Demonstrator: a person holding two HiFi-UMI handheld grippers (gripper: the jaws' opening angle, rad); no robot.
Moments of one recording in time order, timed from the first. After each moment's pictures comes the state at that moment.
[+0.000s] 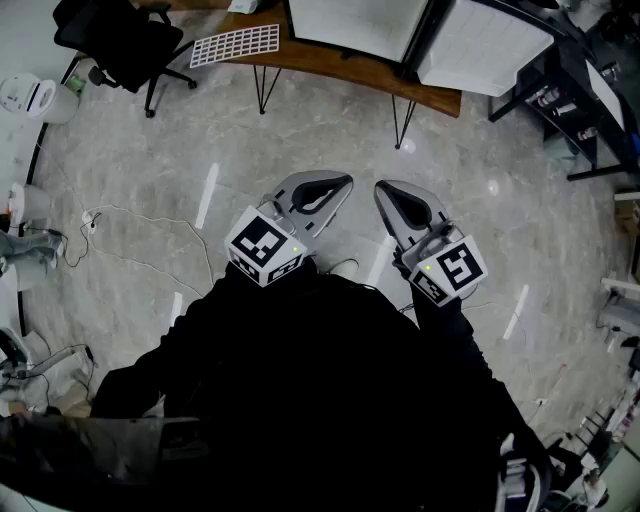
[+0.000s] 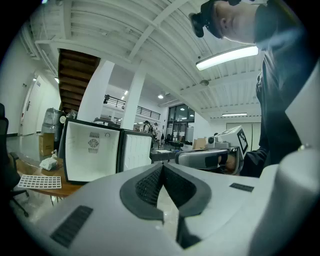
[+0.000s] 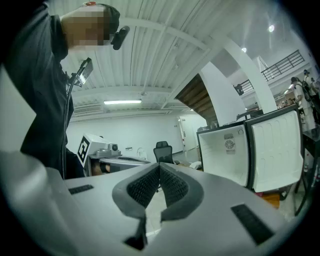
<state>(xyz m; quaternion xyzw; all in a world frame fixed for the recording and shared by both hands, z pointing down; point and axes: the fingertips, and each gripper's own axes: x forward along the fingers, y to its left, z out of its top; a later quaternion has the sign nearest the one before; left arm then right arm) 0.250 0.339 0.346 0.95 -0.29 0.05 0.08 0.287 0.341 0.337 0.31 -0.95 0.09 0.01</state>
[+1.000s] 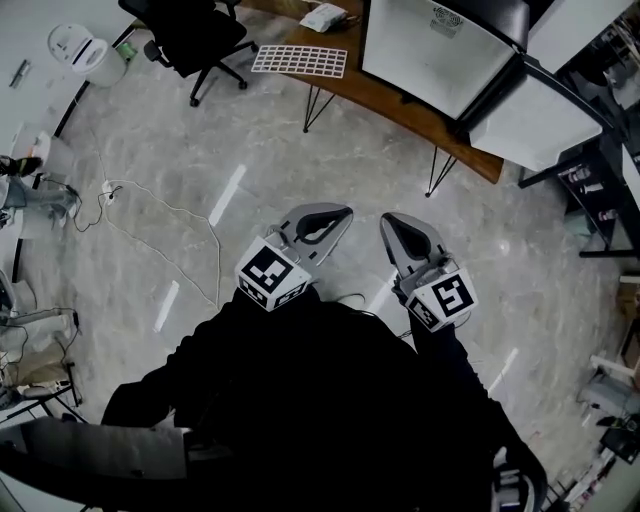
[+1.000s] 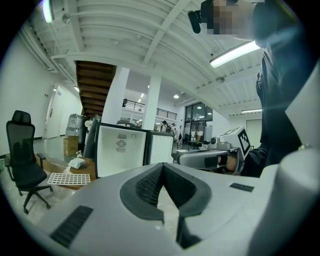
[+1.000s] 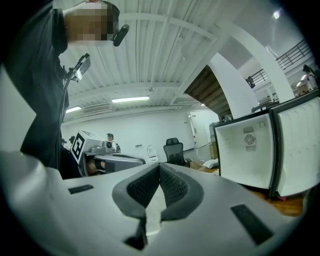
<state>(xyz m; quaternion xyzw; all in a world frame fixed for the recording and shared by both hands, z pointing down) 0.149 0.323 0.361 0.91 -0.39 0.05 0.09 0.198 0.313 0.356 0.25 -0.96 0.09 0.02</state>
